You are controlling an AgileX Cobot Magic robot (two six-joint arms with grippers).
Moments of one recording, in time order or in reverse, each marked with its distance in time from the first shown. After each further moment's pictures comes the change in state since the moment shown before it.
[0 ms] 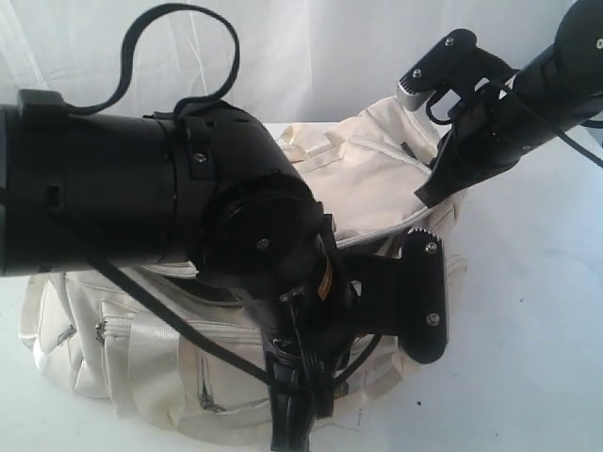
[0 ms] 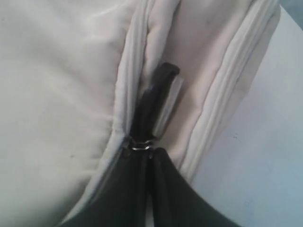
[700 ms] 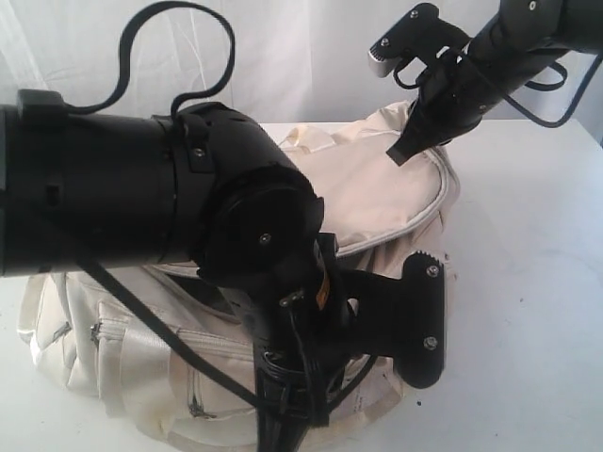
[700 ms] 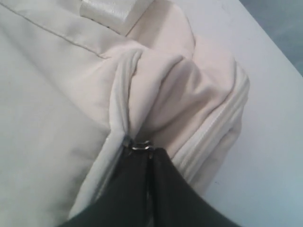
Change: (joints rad) left arm -0.005 0.000 0.000 -0.088 0.060 0.108; right arm 0.000 0.212 -0.289 0.000 0.069 -0.015
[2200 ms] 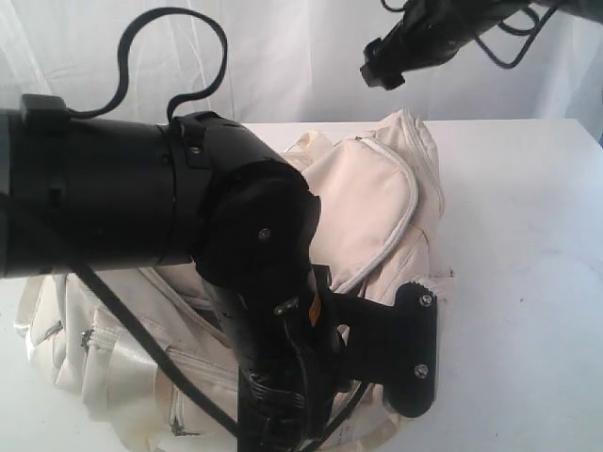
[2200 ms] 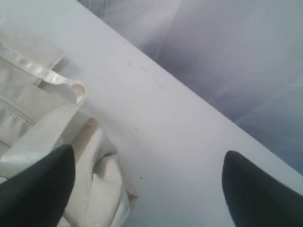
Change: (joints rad) left arm 0.000 0.000 0.009 -0.115 0.088 0.076; right arm -0.010 0.152 -0.327 0.030 -0.049 0.144
